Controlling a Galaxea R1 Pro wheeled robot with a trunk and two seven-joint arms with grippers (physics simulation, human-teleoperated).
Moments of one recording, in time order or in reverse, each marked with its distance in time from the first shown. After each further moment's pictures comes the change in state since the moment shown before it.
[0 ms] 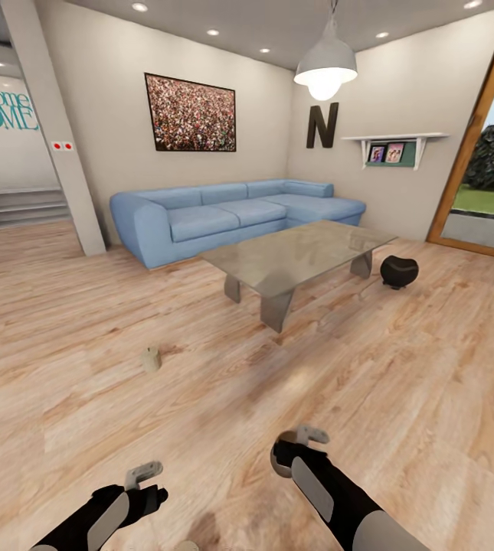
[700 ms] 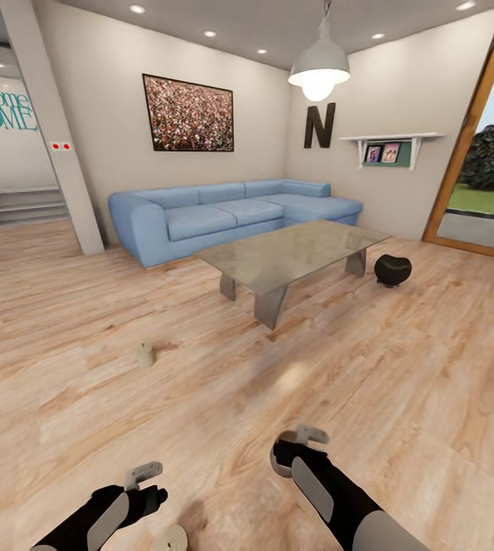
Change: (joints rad) left arm 0.000 0.001 -0.001 0.001 0.002 0.000 0.000; right arm 0.000 0.000 0.000 0.000 0.000 0.000 0.001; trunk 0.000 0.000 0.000
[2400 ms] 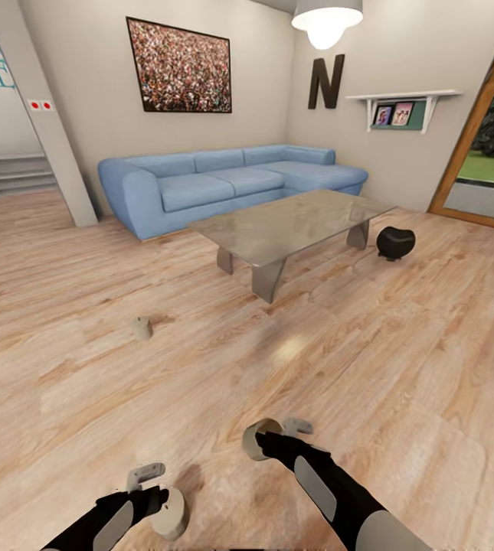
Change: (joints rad) left arm 0.000 -0.026 -0.018 0.046 -0.046 -0.120 0.001; right arm 0.002 -0.012 -0.003 -0.012 0.002 -0.046 0.316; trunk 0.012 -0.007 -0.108
